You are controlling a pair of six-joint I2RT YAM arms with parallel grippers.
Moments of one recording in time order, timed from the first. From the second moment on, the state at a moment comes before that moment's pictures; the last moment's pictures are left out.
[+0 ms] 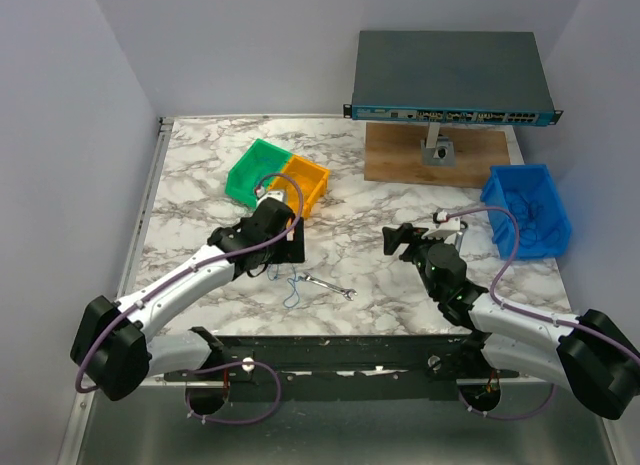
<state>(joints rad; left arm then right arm) -0.66 1.19 0.86 -0.56 -0.20 -0.57 0.71 1.03 0.23 0.64 0.50 0.42</state>
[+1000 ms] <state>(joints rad) -0.67 1.52 0.83 -0.51 -0.21 -0.57 0.71 1.02 0.23 0.64 0.49 0.43</state>
